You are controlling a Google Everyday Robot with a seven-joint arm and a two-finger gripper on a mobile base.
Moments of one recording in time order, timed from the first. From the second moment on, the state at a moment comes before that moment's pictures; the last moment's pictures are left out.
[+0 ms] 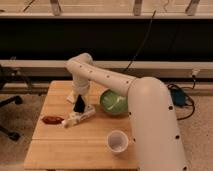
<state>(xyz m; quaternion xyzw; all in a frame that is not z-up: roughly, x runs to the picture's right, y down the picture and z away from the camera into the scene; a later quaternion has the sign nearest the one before) -0.147 0.065 0.841 -0.29 -0.28 -0.51 0.76</state>
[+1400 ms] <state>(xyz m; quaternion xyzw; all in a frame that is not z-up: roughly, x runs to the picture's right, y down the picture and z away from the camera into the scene) -0.201 0.025 0.915 -0.26 -0.27 -0.50 0.78</state>
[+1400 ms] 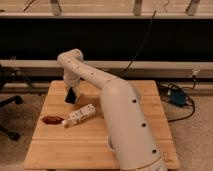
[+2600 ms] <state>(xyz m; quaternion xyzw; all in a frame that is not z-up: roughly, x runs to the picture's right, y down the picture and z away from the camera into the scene) -0.168 -0.018 0.915 -0.24 -0.24 -0.46 0.82</state>
